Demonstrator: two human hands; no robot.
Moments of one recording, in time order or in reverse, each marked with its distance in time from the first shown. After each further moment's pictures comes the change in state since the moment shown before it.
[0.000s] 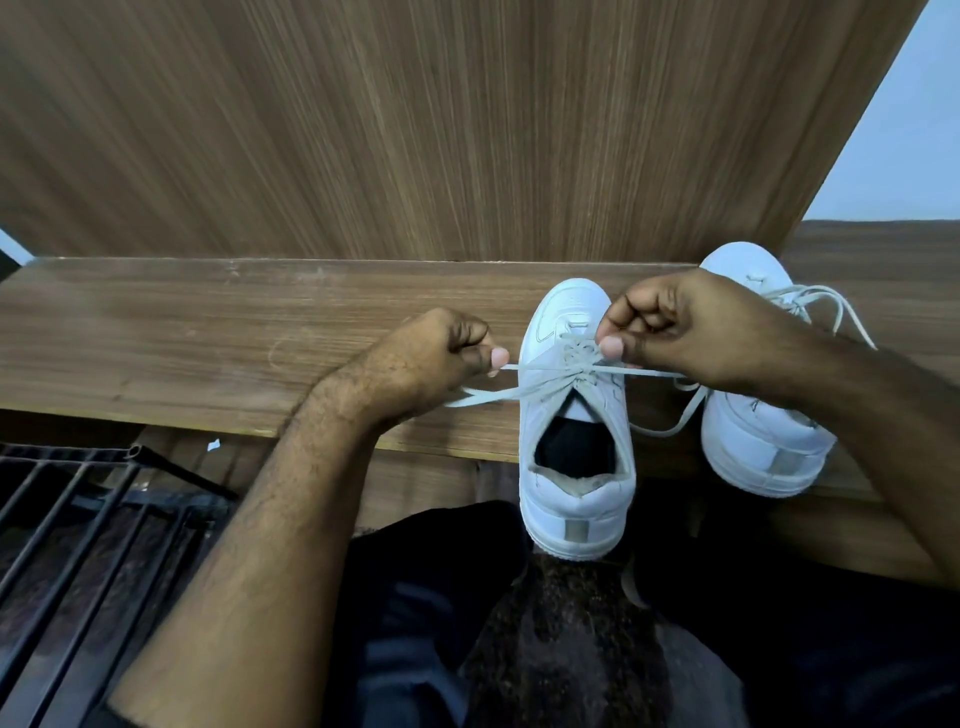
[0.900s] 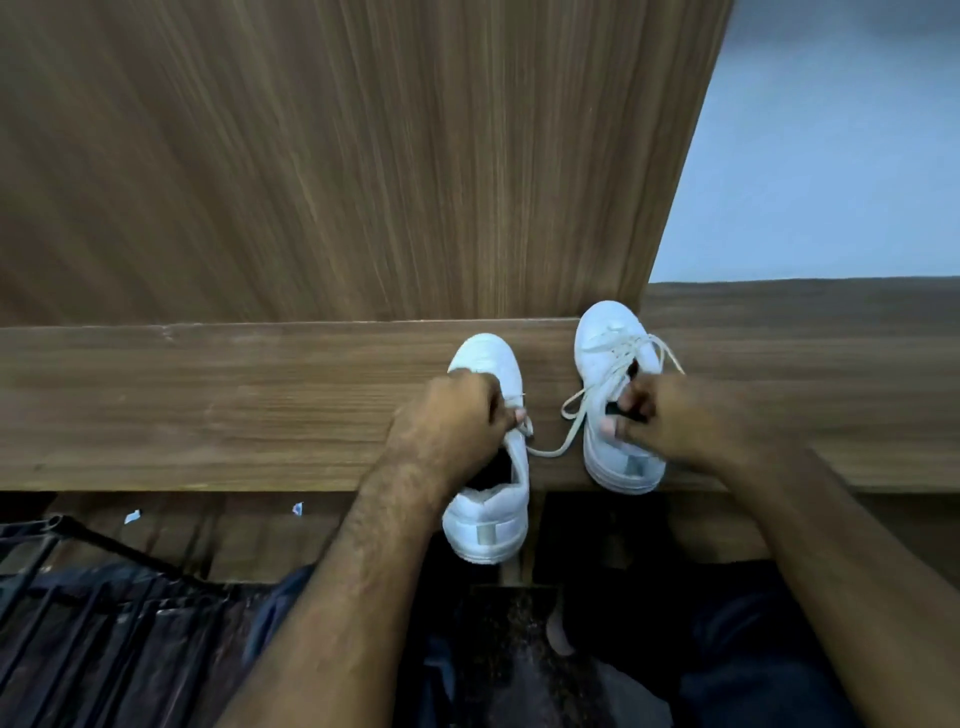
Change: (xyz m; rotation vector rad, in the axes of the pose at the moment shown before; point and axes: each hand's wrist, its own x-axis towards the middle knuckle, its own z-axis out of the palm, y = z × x) left_hand -0.023 0.086 0.062 0.448 0.143 0.069; right_hand -0.085 0.011 -0.027 -0.556 0.138 0.475
